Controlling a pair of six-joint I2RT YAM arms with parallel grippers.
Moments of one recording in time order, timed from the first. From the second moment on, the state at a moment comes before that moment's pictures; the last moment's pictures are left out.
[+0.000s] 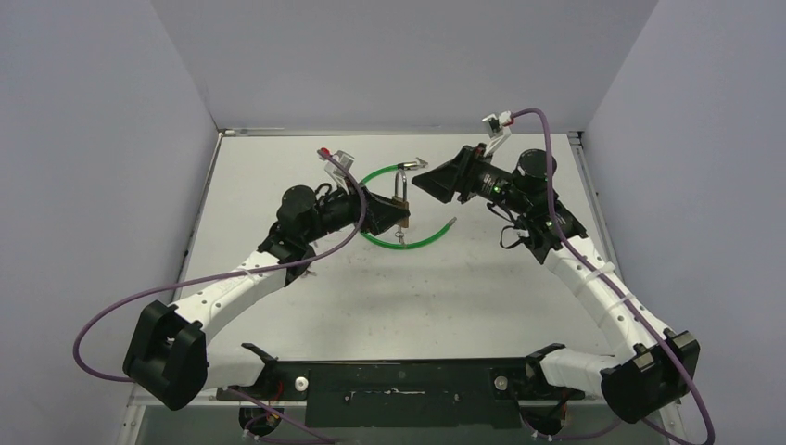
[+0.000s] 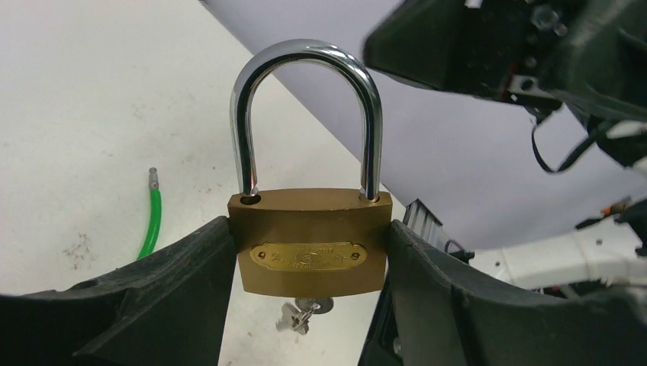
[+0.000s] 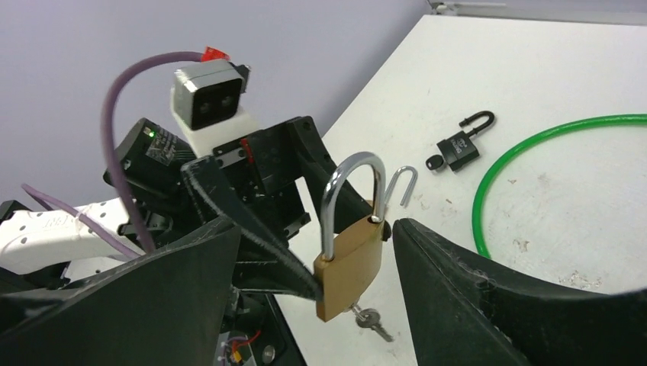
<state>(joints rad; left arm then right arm) -0.56 1.27 0.80 0.51 0.47 -0.74 0.41 1.17 1.09 0.07 -0.59 0.67</state>
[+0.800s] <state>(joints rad) -0.56 1.28 0.82 0.55 0.67 -0.55 0.43 1.38 1.21 0.05 -0.87 0.79</state>
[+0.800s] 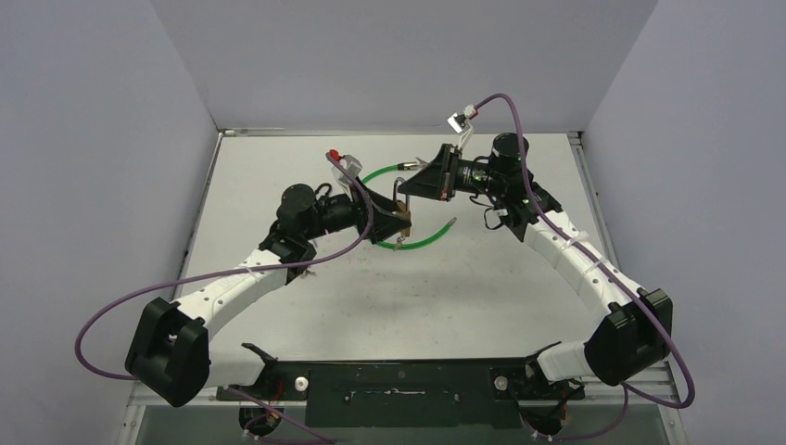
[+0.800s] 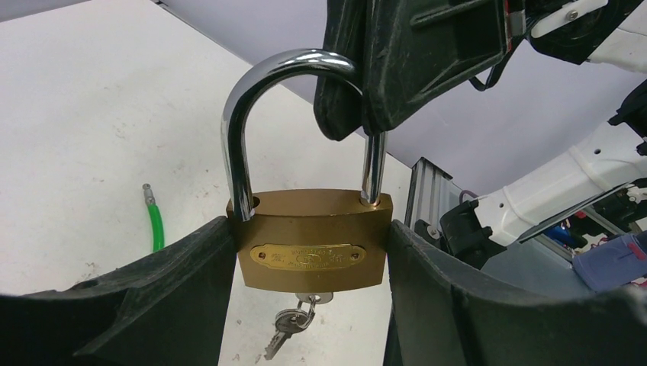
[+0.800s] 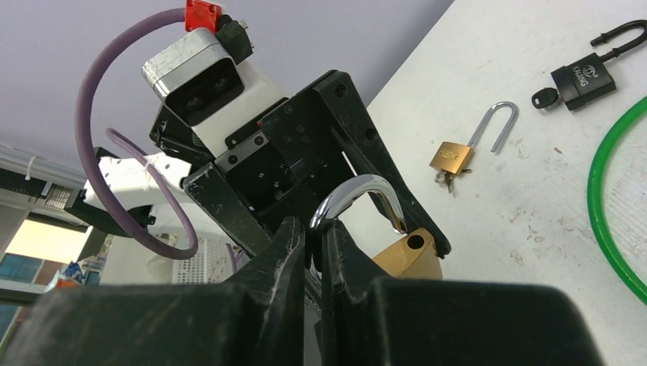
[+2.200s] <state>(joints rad) -0.53 1.36 0.82 0.47 0.62 -0.67 0.37 1.37 1.00 0.08 -0.91 0.75</state>
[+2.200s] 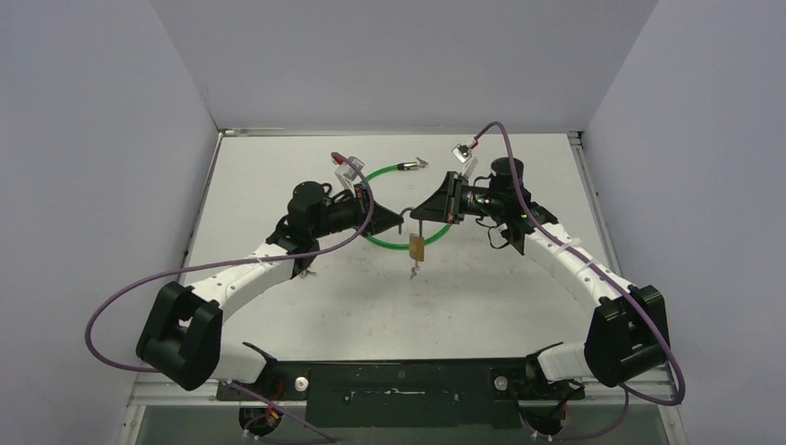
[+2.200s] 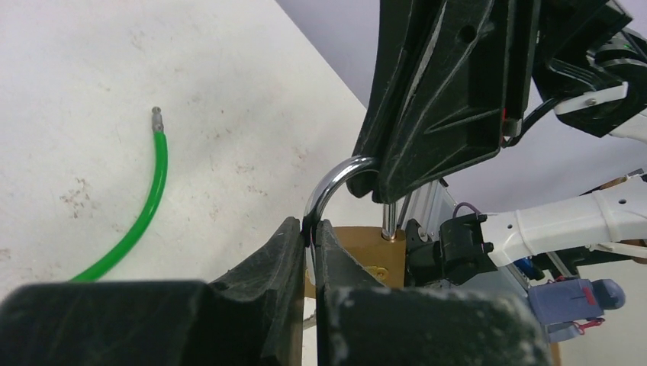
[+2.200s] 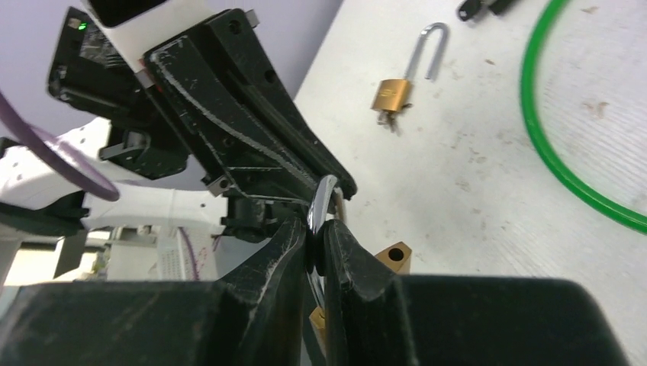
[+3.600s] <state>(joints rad) -0.66 1.77 0.81 0.34 0.51 -0.88 0.42 1.62 0.80 -0.08 -0.53 0.50</state>
